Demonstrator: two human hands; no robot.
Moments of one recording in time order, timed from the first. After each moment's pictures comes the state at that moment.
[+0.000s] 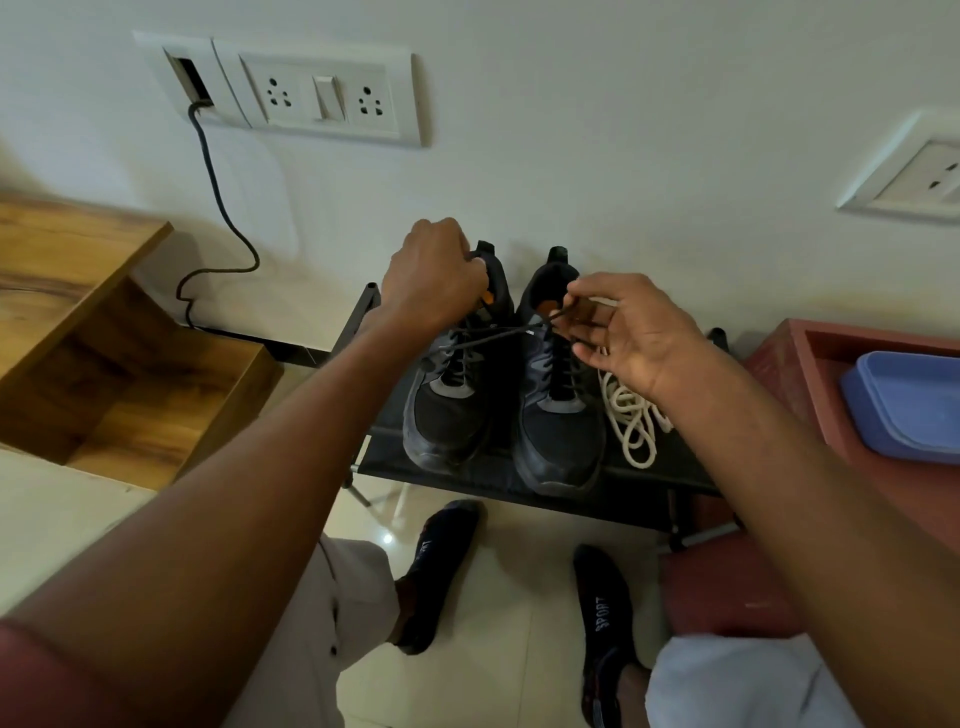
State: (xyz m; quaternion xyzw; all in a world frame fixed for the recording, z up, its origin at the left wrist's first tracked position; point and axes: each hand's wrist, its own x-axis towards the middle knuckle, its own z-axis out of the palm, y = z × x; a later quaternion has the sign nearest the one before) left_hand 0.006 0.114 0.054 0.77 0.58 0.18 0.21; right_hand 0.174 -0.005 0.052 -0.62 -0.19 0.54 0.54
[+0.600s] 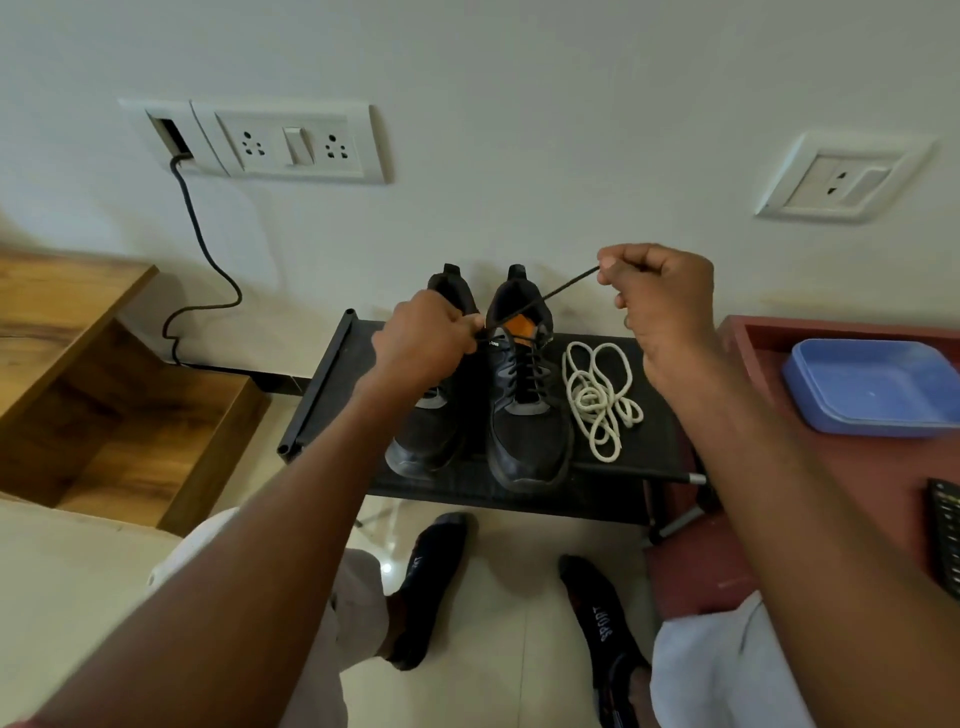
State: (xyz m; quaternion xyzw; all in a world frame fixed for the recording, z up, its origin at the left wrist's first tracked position) left_hand 0.012 0.063 0.048 0.75 0.57 0.14 0.30; right_hand 0.214 -0.037 0.071 -0.70 -0.31 0.22 0.61
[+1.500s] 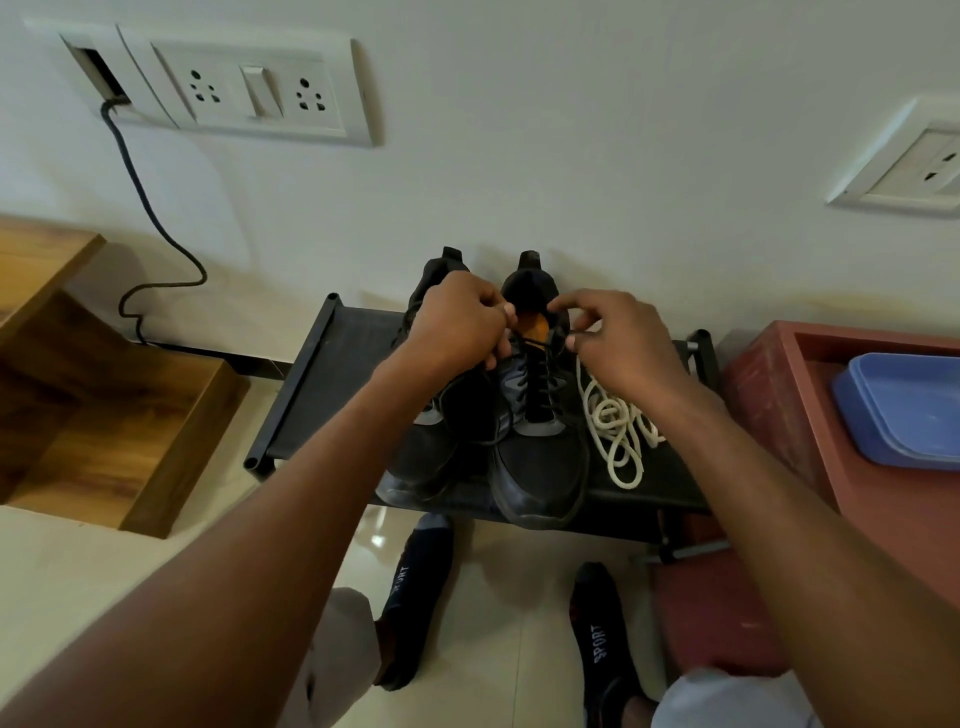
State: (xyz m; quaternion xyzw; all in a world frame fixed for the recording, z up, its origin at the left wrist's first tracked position) left_hand 0.048 0.102 0.020 0.75 0.48 0.16 0.42; right_hand 0.216 0.010 0.004 -0.79 -0.51 0.19 0.30
